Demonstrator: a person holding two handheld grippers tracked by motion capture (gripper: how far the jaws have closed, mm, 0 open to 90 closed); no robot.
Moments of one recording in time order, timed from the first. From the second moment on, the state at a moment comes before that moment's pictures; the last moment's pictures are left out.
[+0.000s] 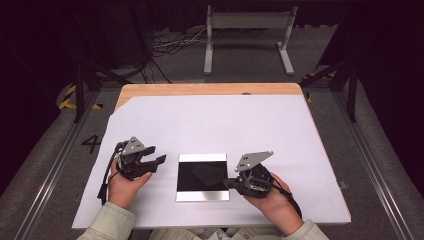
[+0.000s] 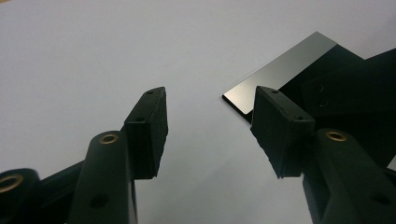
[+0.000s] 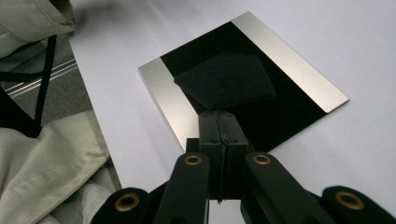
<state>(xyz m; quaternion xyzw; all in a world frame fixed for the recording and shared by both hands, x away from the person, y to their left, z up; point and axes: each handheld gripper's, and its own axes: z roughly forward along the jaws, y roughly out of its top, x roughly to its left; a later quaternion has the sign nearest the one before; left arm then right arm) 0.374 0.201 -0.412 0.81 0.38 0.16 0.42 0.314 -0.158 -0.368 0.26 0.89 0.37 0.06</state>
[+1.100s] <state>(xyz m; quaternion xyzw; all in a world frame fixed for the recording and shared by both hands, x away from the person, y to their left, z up) 0.375 0.198 -0.412 0.81 0.38 0.16 0.42 0.335 -0.179 -0.329 0.35 0.87 0.35 0.02</state>
